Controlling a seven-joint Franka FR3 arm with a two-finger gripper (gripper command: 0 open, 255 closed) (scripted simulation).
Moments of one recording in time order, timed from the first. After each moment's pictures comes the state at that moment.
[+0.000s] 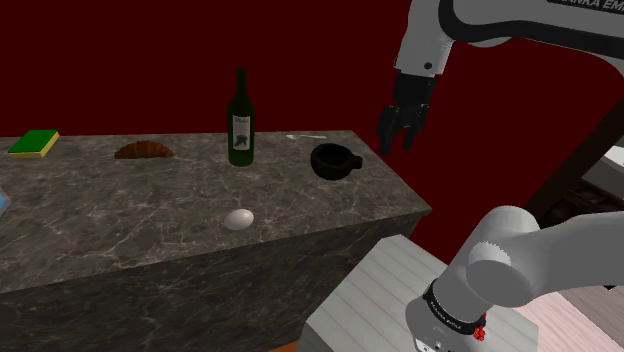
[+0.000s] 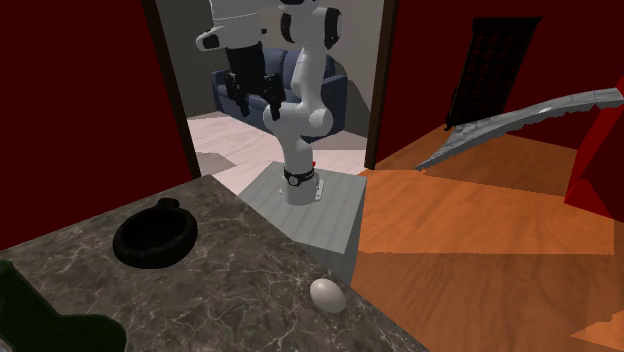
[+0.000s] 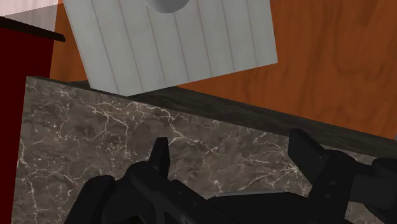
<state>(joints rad) 0.01 -0.76 -0.01 -2.33 0.07 1.43 0.16</state>
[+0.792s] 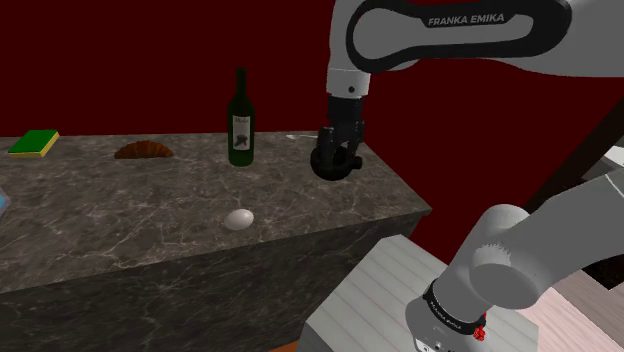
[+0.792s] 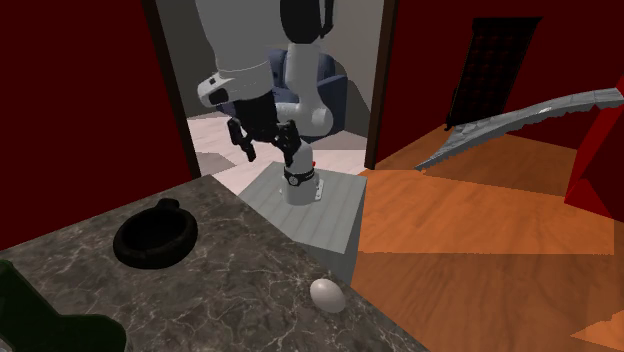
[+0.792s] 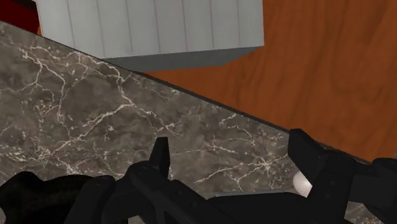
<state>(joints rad) 0.08 -0.41 0.08 -2.24 0.11 1.64 0.15</state>
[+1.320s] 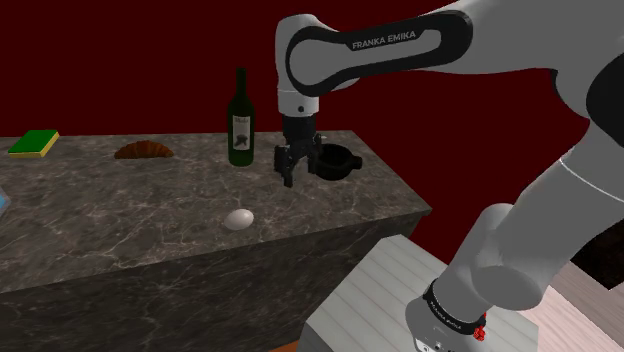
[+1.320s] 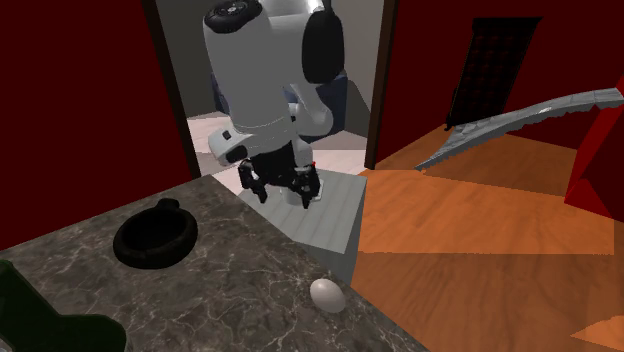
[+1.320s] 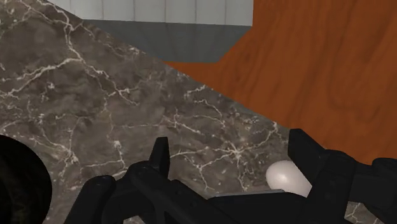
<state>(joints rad) 0.13 -0.12 0.14 -2.09 0.11 1.73 0.15</state>
